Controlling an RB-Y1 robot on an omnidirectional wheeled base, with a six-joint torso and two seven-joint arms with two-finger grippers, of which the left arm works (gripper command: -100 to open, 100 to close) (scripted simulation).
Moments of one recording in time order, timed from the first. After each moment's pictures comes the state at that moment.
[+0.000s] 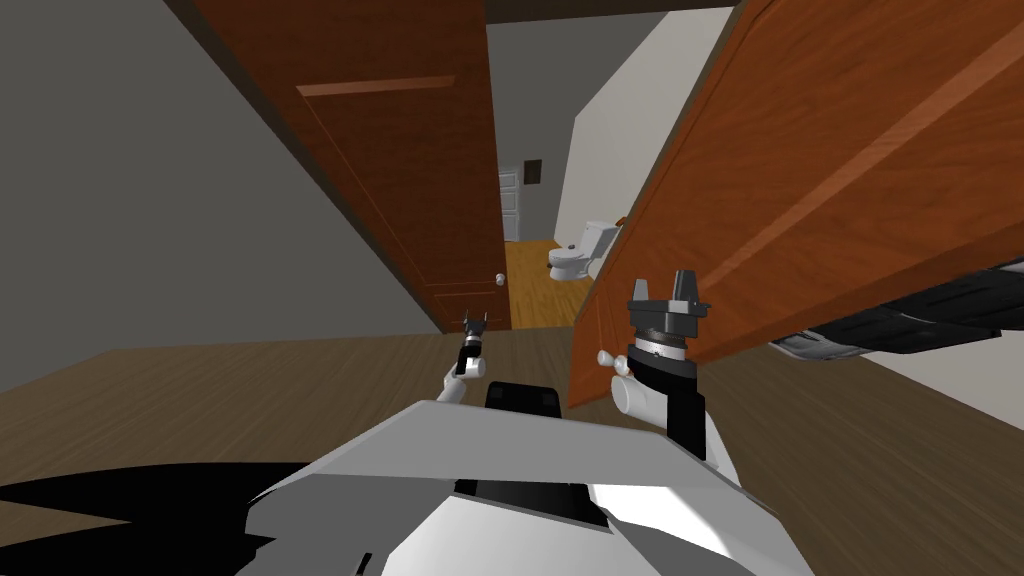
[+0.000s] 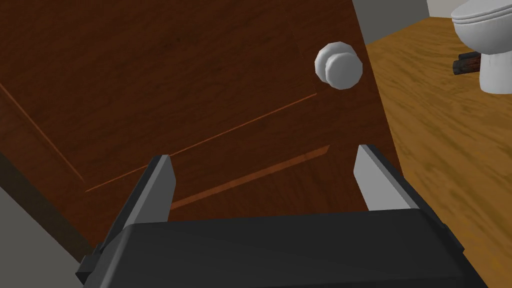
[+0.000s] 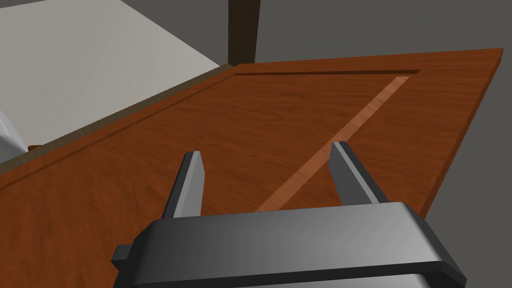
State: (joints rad) arm -0.03 0.06 -0.06 -0.97 0.35 -0.76 0.93
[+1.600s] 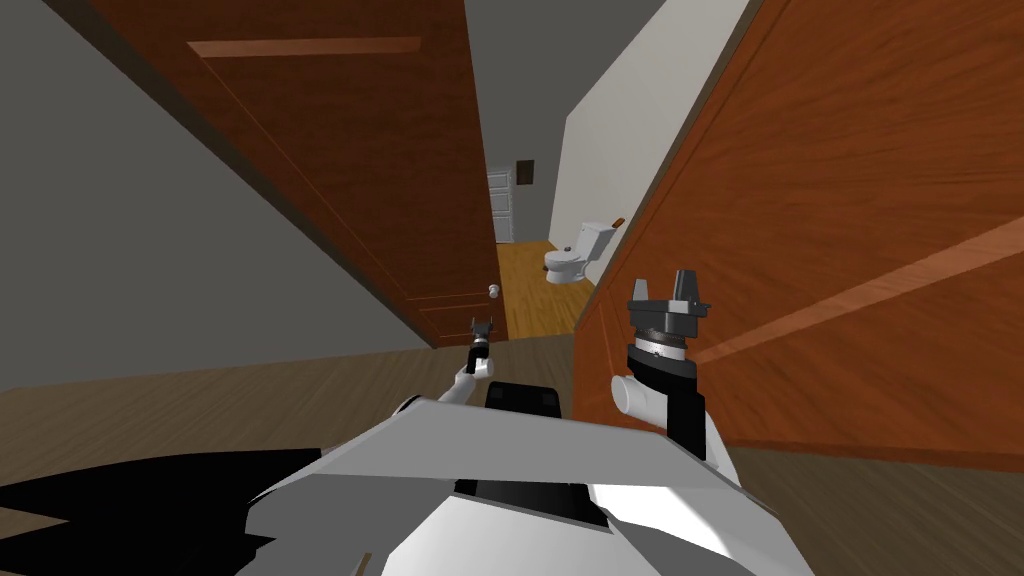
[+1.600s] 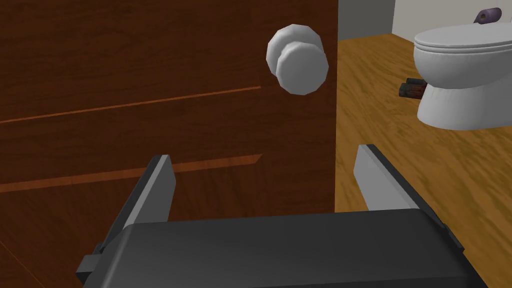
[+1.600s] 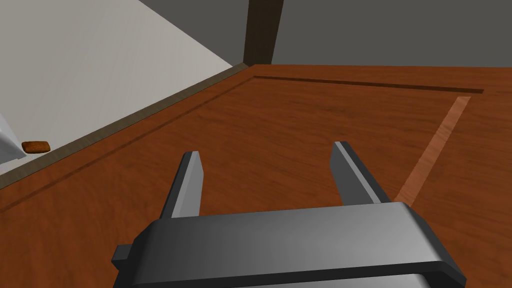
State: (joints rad) arm -0.20 0.01 -0.08 -0.60 0.47 -0.87 1.17
